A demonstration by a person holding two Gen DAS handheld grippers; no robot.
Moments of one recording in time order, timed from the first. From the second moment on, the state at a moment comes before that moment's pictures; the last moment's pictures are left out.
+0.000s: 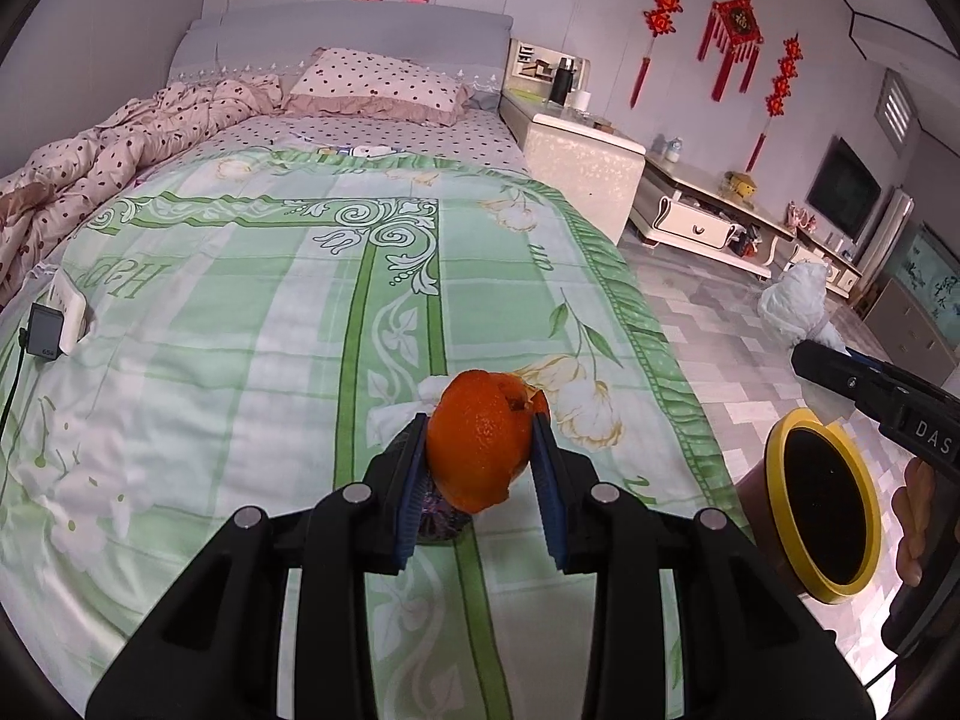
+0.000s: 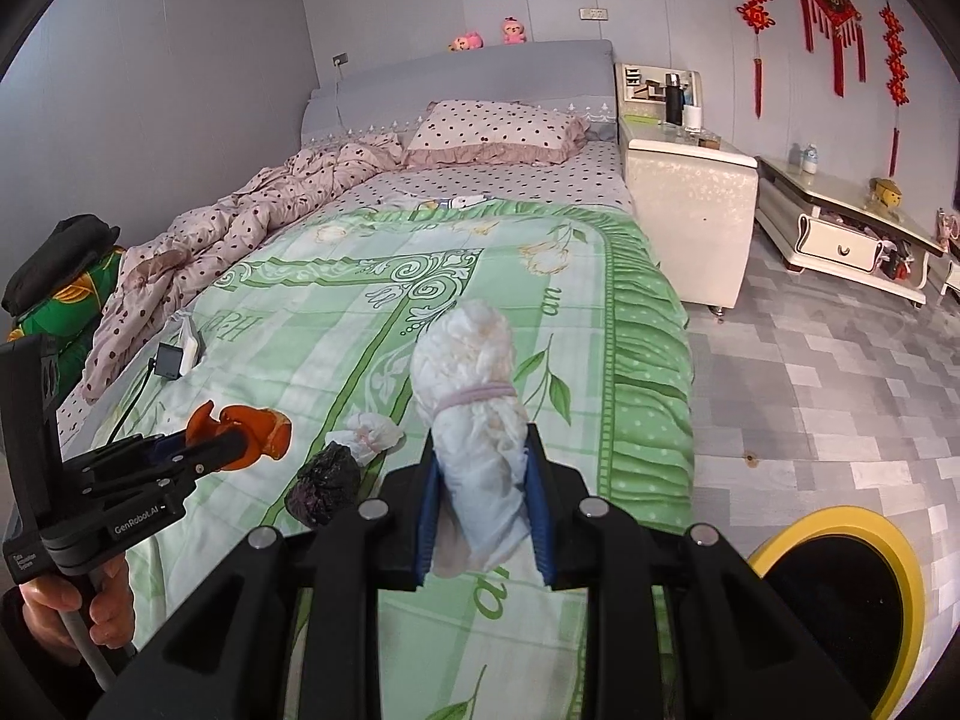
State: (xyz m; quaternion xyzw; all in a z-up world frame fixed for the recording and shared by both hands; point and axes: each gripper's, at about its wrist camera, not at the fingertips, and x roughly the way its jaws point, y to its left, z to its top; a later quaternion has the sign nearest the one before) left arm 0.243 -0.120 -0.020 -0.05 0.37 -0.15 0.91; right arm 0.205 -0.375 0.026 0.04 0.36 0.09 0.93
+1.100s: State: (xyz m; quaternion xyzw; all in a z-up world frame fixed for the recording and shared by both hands) left arm 0.203 -0.320 0.023 0.00 0.36 -0.29 0.89; right arm 0.111 -0.557 0.069 0.10 0.30 -0.05 0.95
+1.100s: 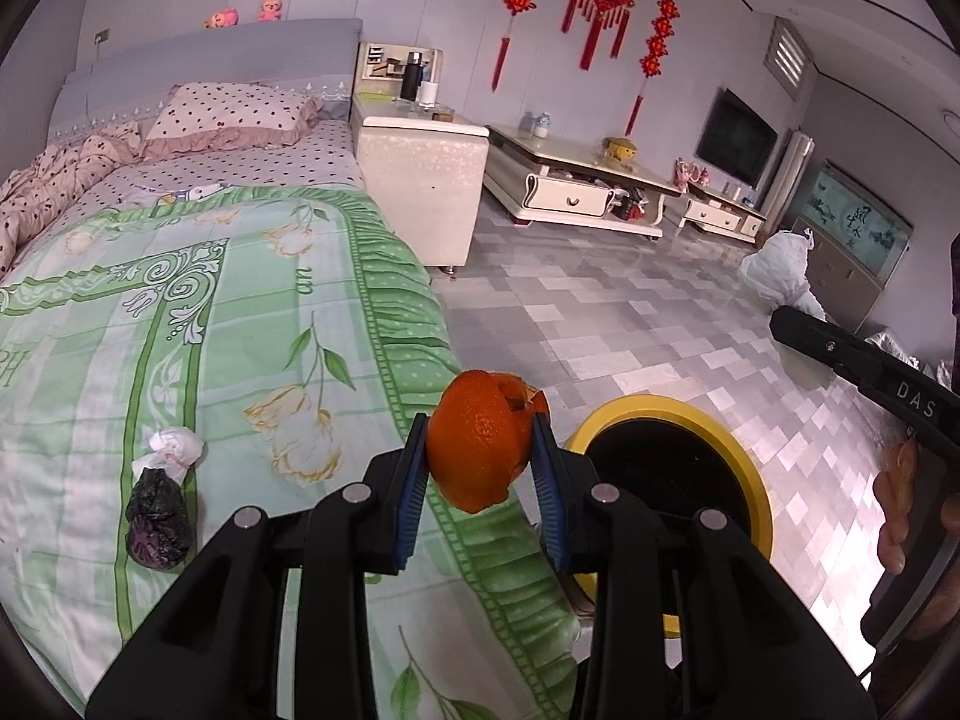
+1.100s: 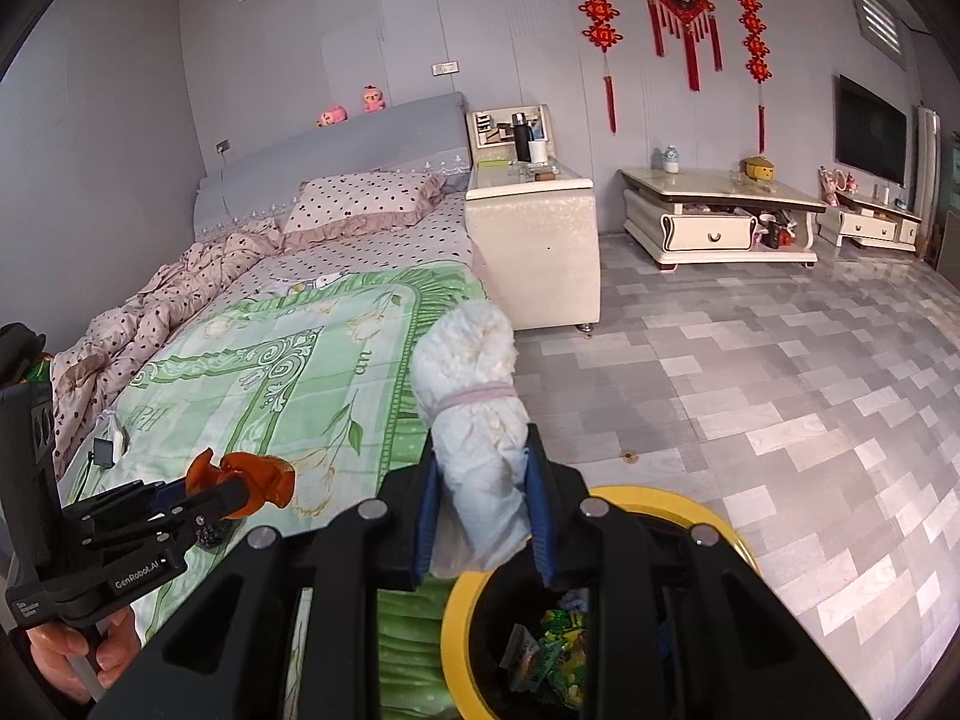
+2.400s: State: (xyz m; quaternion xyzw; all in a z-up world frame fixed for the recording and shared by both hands) left arm 0.174 -0.460 -0.053 0.02 0.43 -0.38 0.82; right arm 0.093 -0.655 0.001 0.18 0.35 -0.10 0.91
